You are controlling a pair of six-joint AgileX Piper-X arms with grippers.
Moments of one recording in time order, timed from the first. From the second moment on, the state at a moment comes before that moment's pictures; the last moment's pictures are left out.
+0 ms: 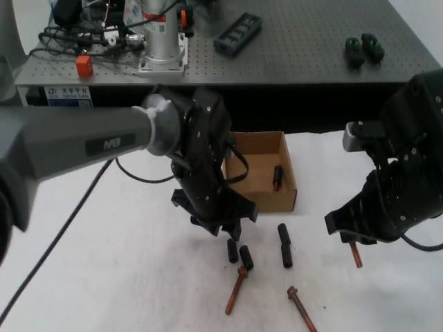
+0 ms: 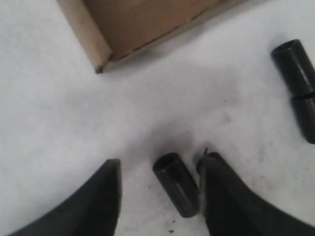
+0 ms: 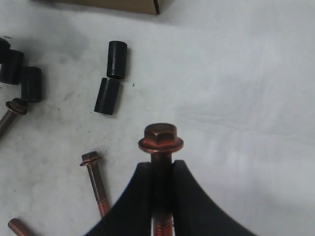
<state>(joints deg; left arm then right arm) -32.8 116.5 -83.4 43.2 14.4 -10.9 7.0 75.3 -48.8 44.0 -3.1 1.0</state>
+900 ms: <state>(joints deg) -36.6 118.3 -84.1 45.7 9.9 -8.6 7.0 74.6 -48.6 42.6 -5.2 1.6</state>
